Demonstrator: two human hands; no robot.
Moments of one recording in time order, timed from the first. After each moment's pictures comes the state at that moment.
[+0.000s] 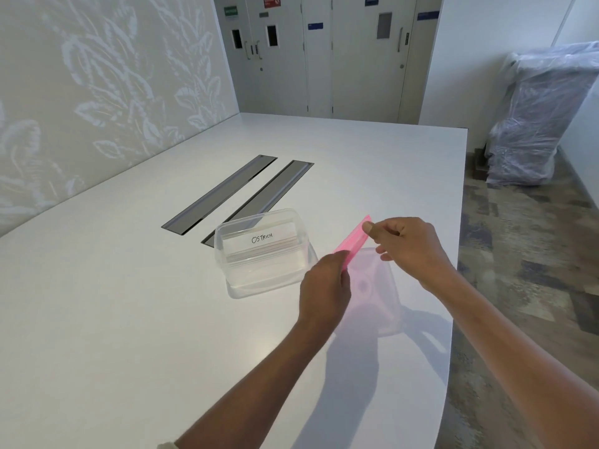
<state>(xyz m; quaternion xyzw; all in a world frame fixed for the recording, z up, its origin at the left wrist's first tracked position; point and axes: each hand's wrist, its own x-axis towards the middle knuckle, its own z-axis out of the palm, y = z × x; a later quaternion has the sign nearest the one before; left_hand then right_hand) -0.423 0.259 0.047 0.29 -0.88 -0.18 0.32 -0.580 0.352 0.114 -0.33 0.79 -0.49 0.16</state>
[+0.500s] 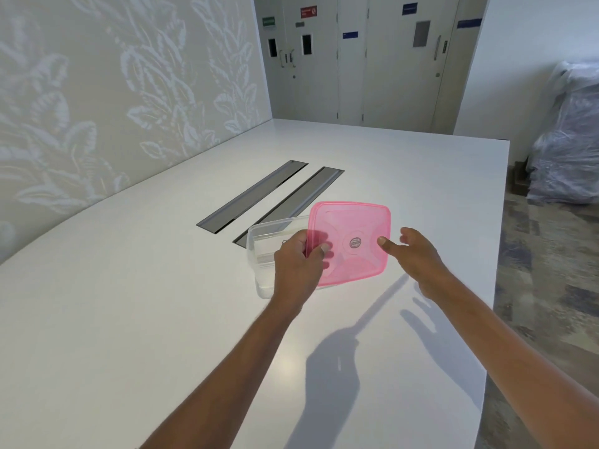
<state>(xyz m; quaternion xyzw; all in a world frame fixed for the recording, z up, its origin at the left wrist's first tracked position) -0.368 0.195 0.096 0.37 -0.63 -0.55 0.40 -0.589 0.294 0.073 -0.25 0.77 -0.51 0.27</state>
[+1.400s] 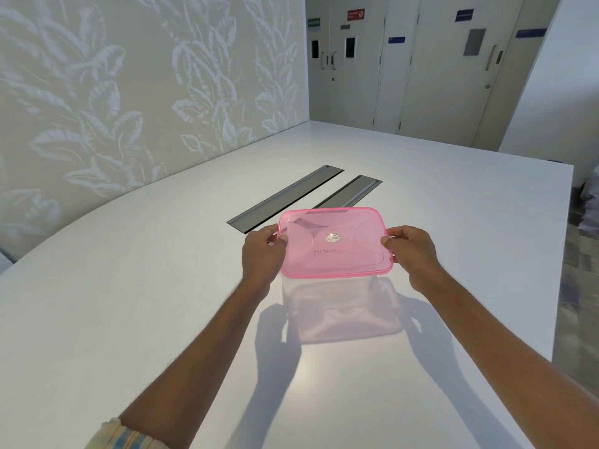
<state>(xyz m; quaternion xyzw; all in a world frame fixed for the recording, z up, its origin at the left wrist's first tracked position) -0.297 0.067 0.091 0.50 -0.62 -0.43 0.43 -0.573 0.178 0.076 -0.27 0.74 -0.57 0.25</state>
